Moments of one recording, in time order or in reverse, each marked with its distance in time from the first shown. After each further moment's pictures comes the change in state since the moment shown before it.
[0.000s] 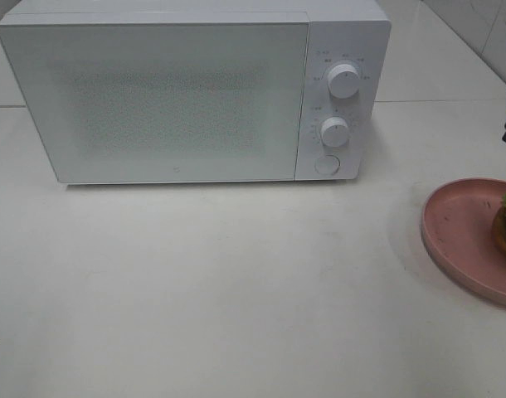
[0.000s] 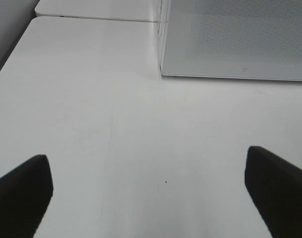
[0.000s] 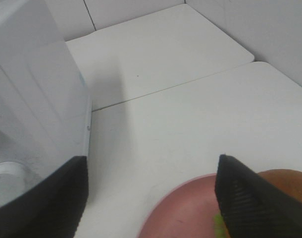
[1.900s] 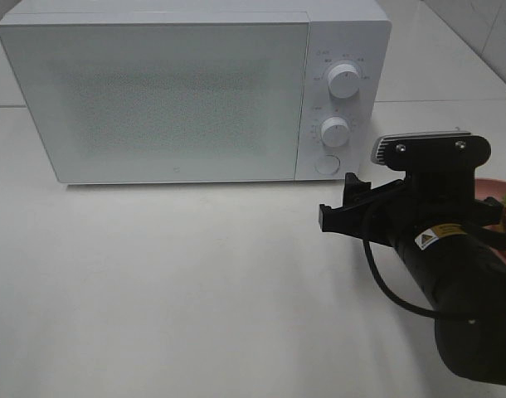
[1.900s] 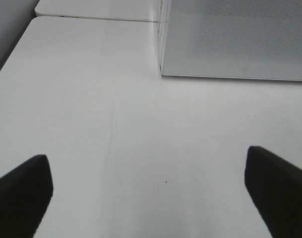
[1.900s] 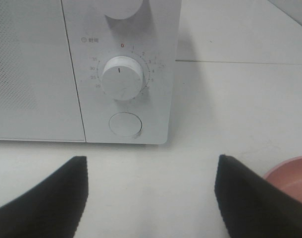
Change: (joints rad) left arm 0.000 0.000 0.000 0.001 0.000 0.000; right arm 0.728 0.638 -0.147 0.580 -0.541 -0.271
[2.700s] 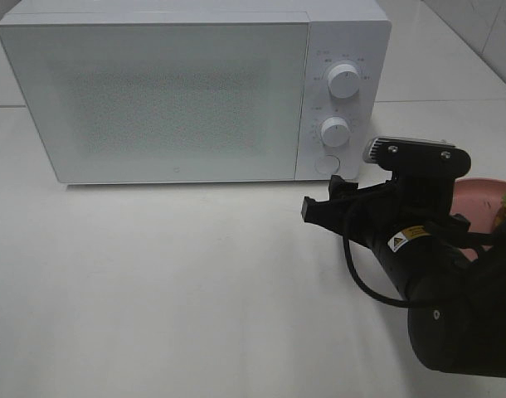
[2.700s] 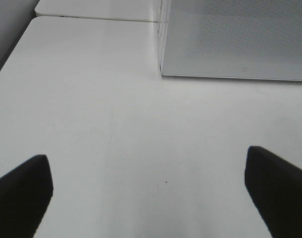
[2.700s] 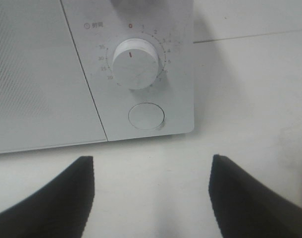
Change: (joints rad) left arm 0.000 0.000 0.000 0.000 0.000 0.000; right arm -0.026 0.108 -0.057 -0.073 0.001 0.278
